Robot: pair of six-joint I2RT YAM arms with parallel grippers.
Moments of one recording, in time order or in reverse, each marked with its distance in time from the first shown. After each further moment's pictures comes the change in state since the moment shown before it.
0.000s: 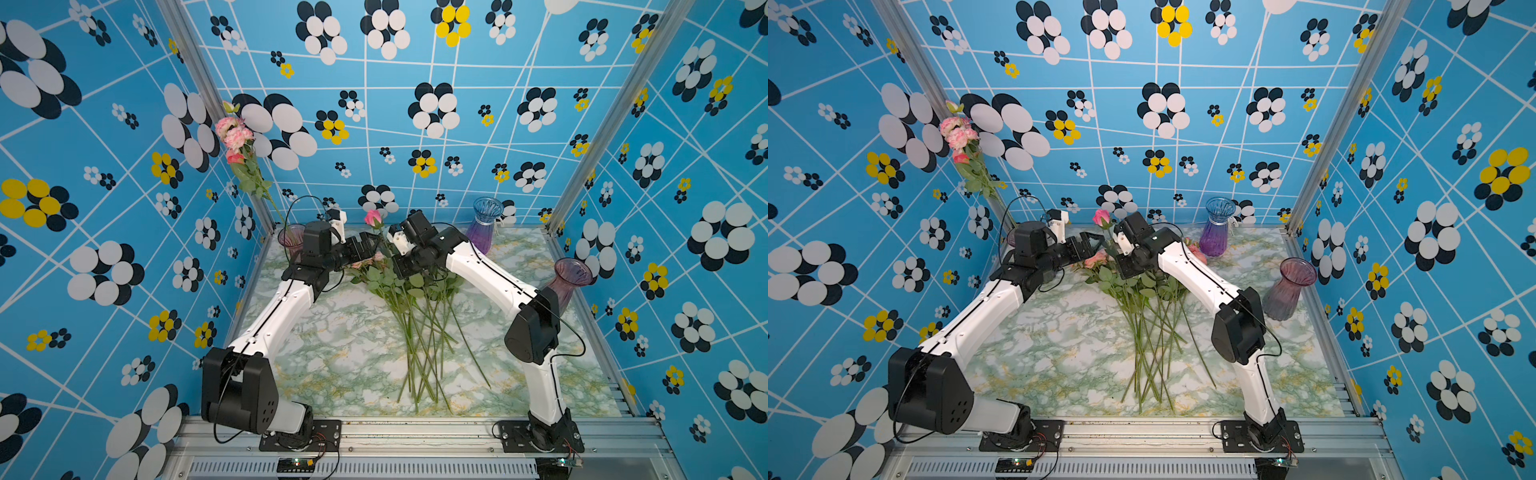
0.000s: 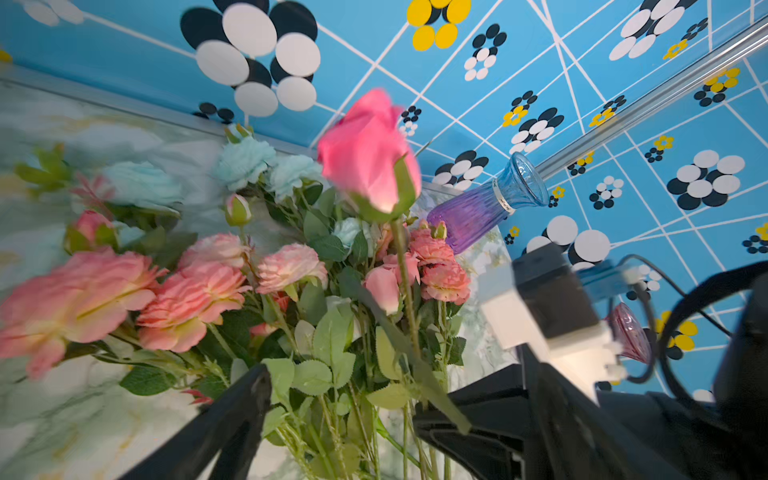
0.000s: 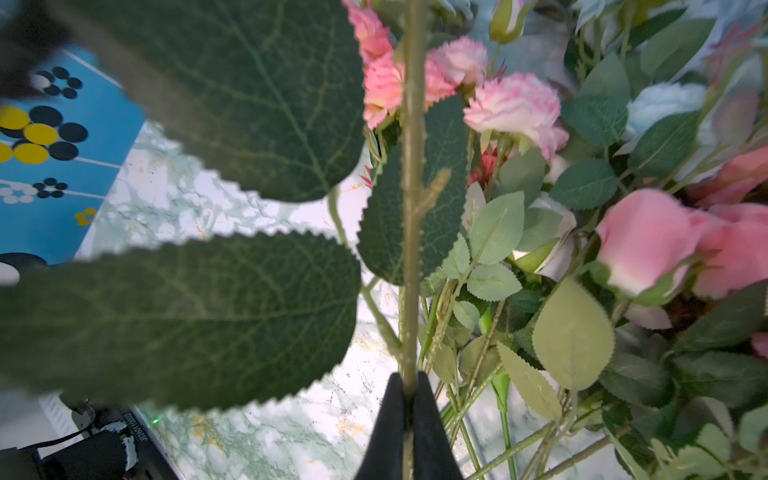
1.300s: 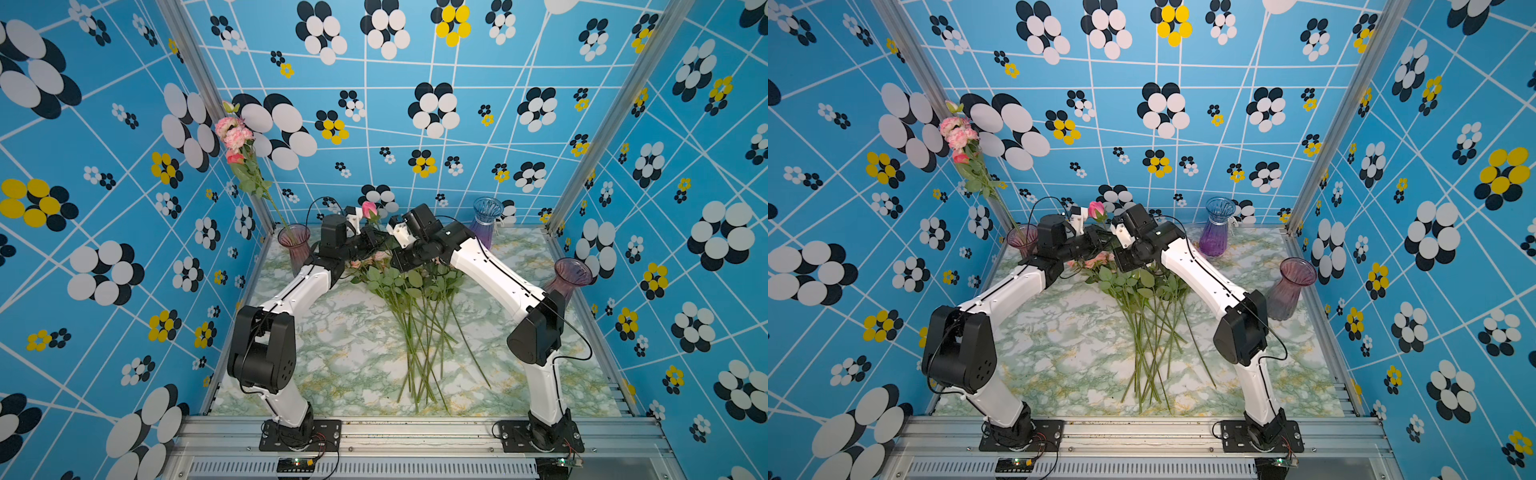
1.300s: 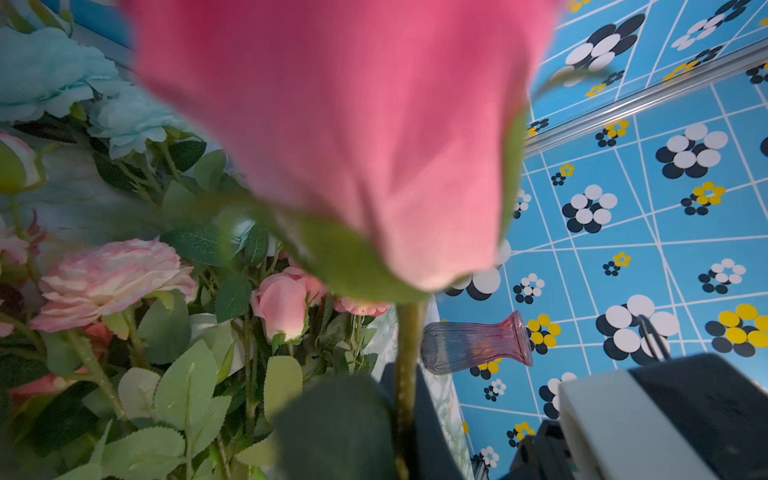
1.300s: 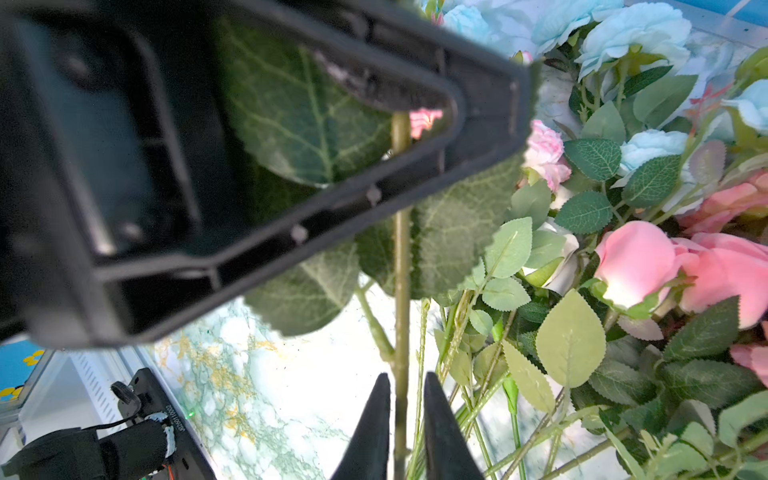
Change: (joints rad) left arm -0.036 0.223 0.097 0.248 0.162 -0.280; right arm 0.000 -0.016 0.043 -0.024 -0.032 0.019
